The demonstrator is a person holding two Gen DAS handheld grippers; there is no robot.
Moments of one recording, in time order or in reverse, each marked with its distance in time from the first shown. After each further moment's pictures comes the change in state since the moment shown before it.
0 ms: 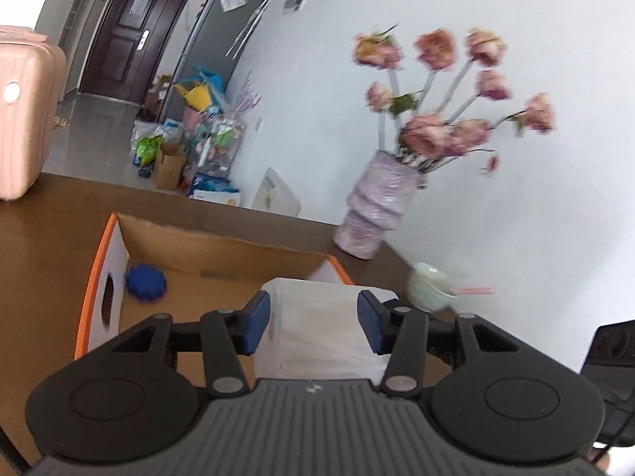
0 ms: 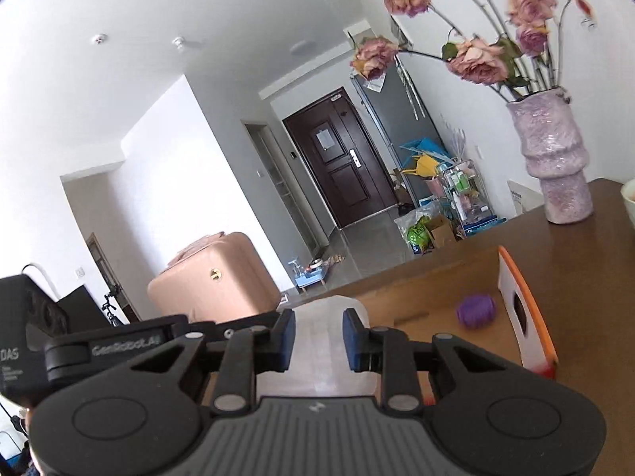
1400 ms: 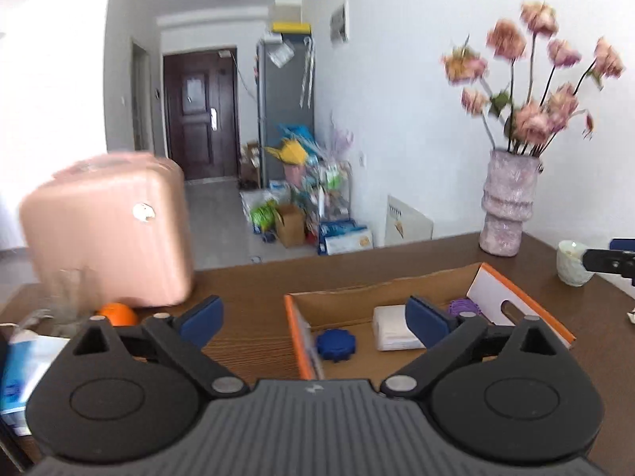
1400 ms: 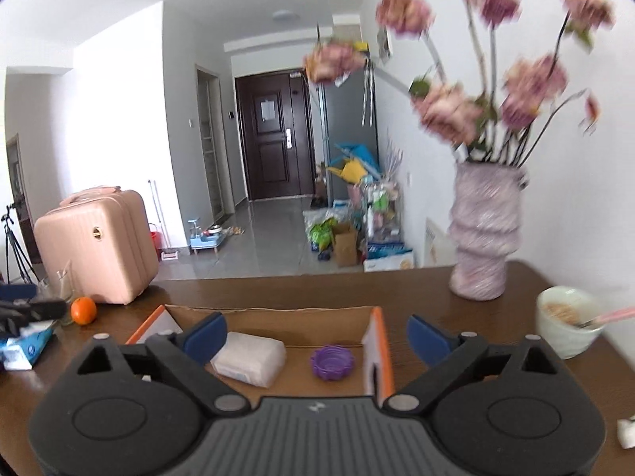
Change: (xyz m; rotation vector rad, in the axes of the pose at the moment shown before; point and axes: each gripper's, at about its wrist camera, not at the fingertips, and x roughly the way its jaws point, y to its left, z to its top) left arm -0.079 0.040 0.013 0.292 -0.131 0.405; right arm -0.019 -0.007 0.046 -0.326 0.035 -0.337
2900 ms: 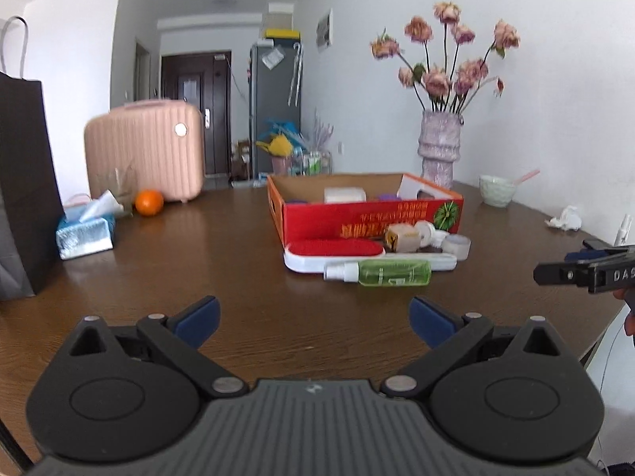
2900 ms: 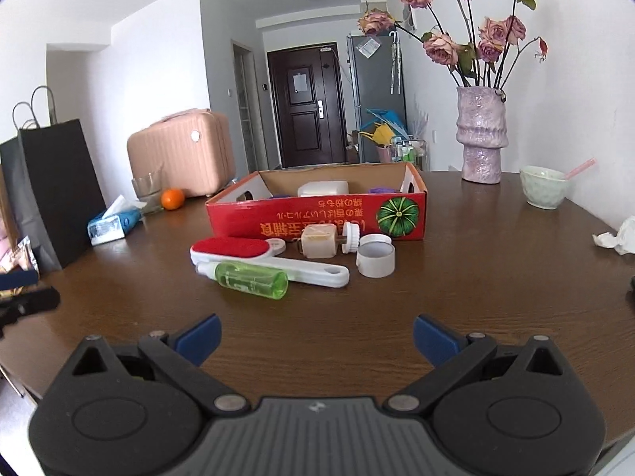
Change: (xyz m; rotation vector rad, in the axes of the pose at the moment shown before) left arm -0.211 -0.037 -0.208 -0.016 0.001 -0.054; right arm -0.185 0.050 -0.200 0.040 0.093 0.139
